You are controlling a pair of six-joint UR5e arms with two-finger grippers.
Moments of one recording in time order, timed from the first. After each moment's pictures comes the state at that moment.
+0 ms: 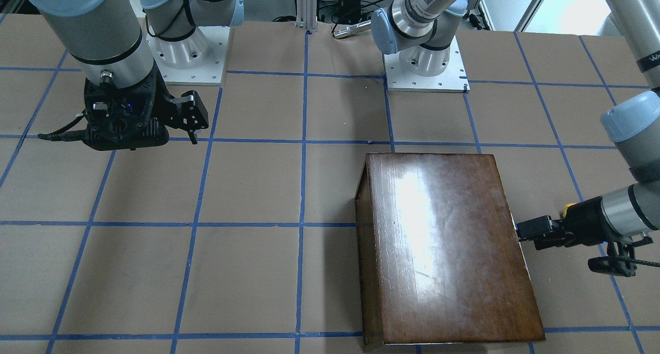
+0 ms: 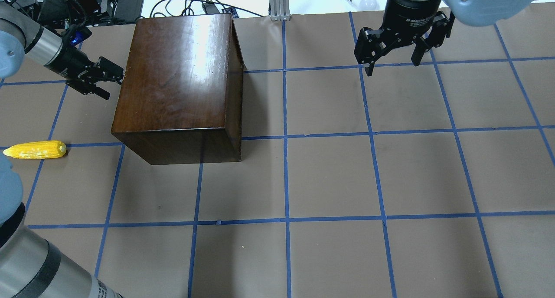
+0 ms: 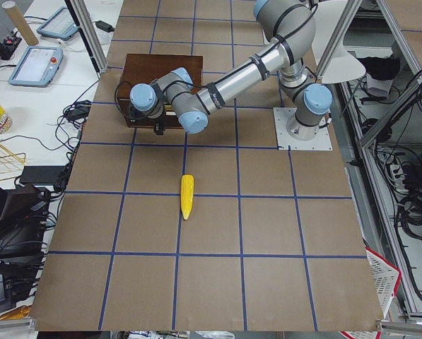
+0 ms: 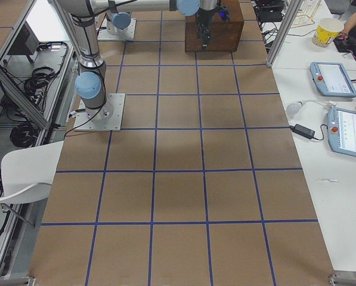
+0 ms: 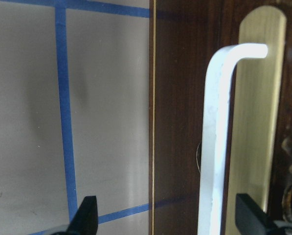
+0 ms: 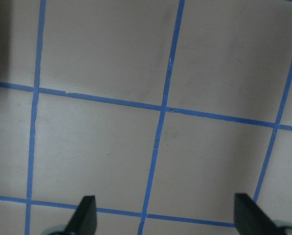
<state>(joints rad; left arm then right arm) -1.11 -2.06 -1.46 -1.43 1.20 0.51 1.64 -1.41 1.41 -1.52 -1.62 -0.10</state>
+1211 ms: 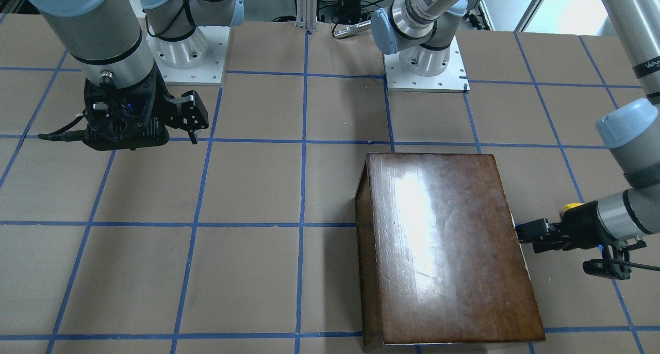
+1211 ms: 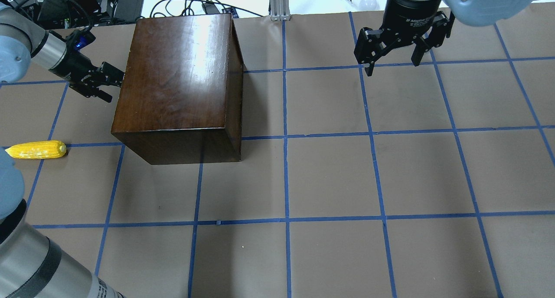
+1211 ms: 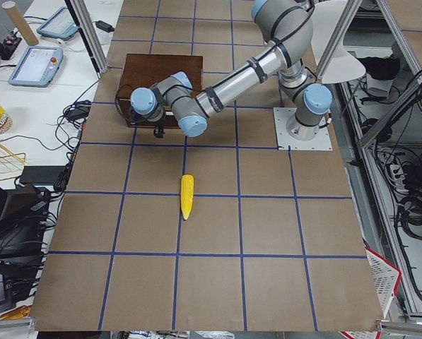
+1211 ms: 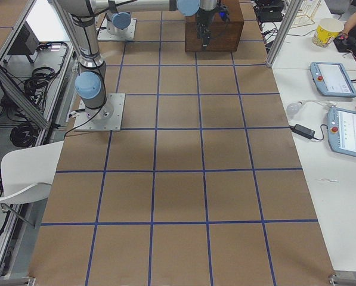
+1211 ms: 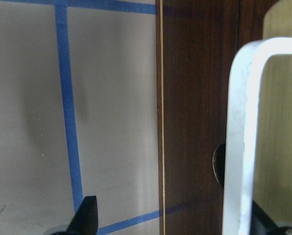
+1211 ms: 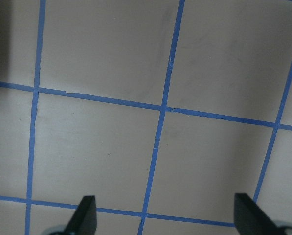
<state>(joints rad) -1.10 -2.08 -1.47 -1.39 1.21 0.53 1.64 -1.41 1.41 -1.52 -1.62 -0.10</state>
